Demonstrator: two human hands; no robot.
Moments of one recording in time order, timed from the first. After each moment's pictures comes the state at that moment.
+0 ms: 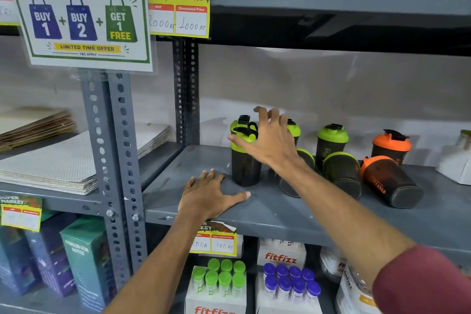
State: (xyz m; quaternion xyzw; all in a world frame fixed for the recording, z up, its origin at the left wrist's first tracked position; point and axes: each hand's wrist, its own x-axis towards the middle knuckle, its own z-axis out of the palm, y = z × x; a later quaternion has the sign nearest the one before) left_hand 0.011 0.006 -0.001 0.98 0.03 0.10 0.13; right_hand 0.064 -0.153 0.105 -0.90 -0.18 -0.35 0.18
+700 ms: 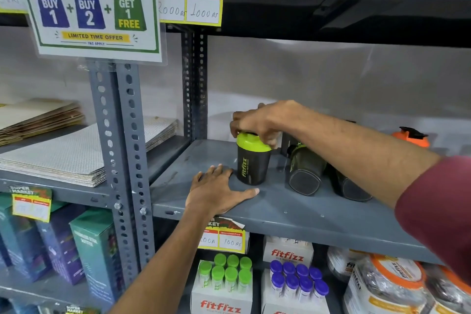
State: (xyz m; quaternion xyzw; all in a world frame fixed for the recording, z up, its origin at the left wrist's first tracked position) left_hand 0.011 0.007 -0.004 0.98 0.03 0.13 0.15; right_hand 0.069 -0.115 0.182 -0.88 -0.37 -0.02 -0.30
